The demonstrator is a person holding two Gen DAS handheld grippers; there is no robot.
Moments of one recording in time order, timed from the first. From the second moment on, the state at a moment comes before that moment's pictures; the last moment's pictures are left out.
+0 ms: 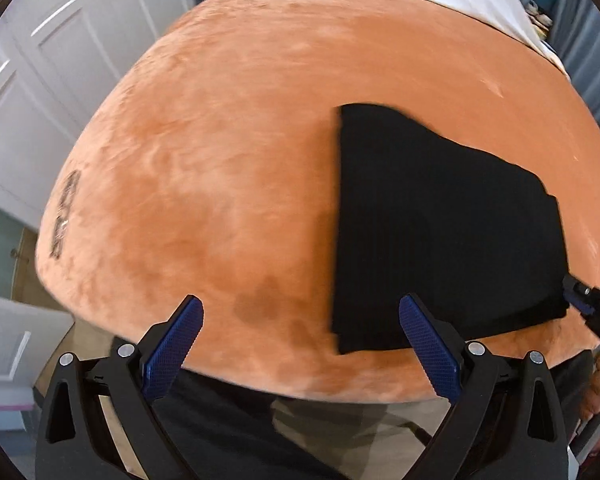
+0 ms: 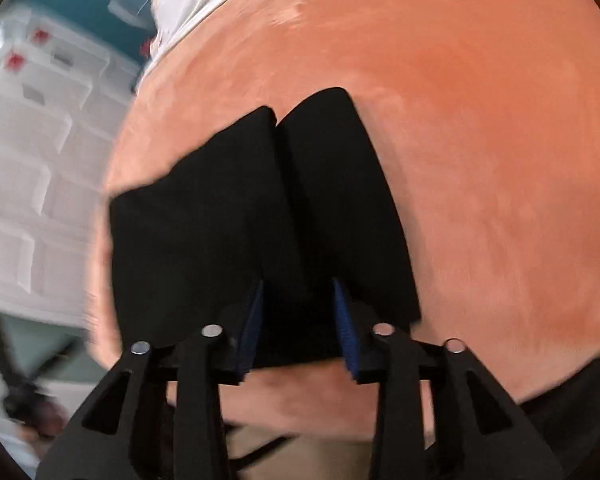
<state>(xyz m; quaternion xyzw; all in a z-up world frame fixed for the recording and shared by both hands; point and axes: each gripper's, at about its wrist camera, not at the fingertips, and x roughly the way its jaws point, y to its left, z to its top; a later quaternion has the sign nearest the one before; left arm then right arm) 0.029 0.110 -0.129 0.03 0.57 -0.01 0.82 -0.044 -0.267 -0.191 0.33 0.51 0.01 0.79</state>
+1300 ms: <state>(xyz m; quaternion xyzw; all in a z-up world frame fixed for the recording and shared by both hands) 0.058 0.075 -0.207 0.01 0.65 -0.02 0.76 0.077 -0.237 -0.202 0.19 0.54 0.03 0.82</state>
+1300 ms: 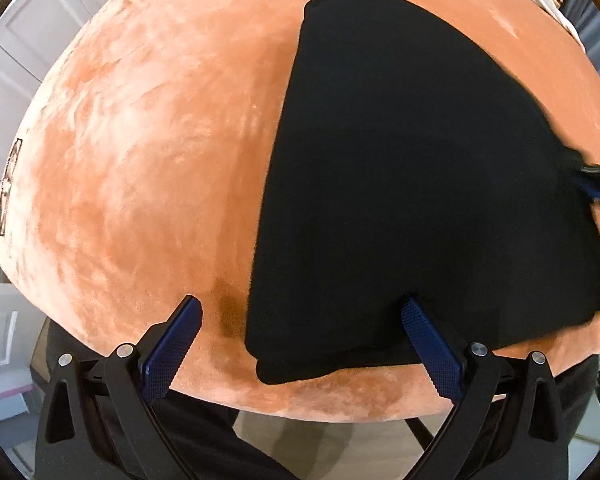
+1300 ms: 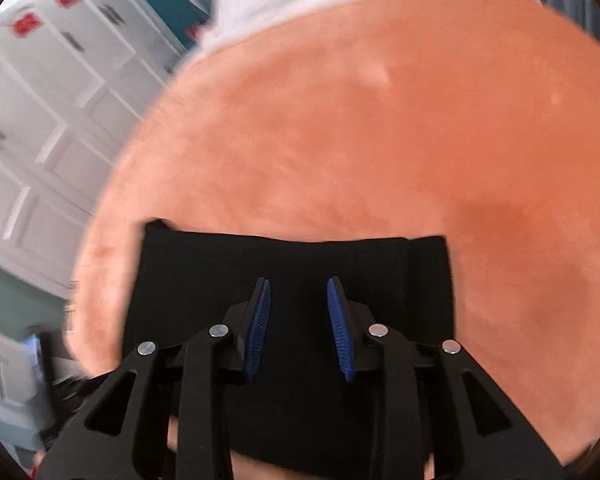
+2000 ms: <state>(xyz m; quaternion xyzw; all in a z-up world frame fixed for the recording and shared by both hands) 0.040 0.054 -0.189 0.09 0.61 -0.01 0.78 0.079 -0.155 -0.130 0.20 0.50 0.09 0.84</state>
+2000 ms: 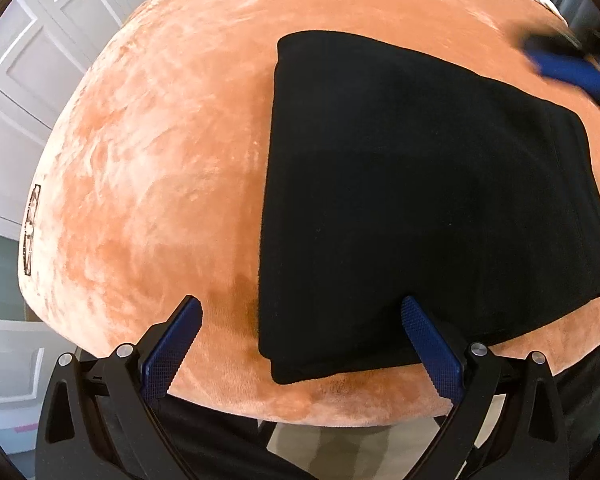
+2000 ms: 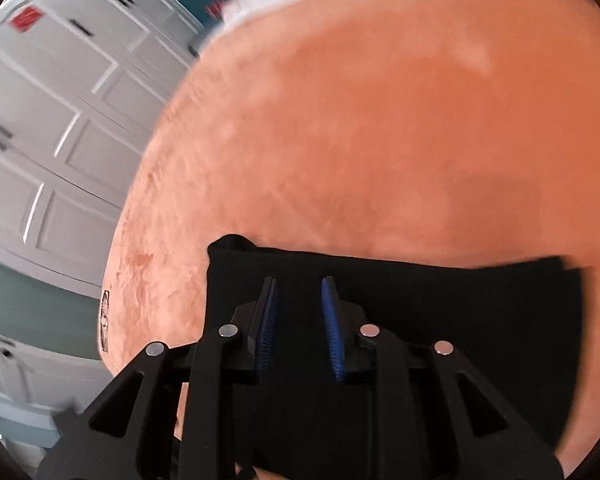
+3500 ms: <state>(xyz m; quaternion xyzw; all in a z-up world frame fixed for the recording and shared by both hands) 0.010 0.013 -0.157 0.10 0.59 -0.02 0.80 -0.067 -0.266 -0.139 0.20 0.46 0.00 0.87</state>
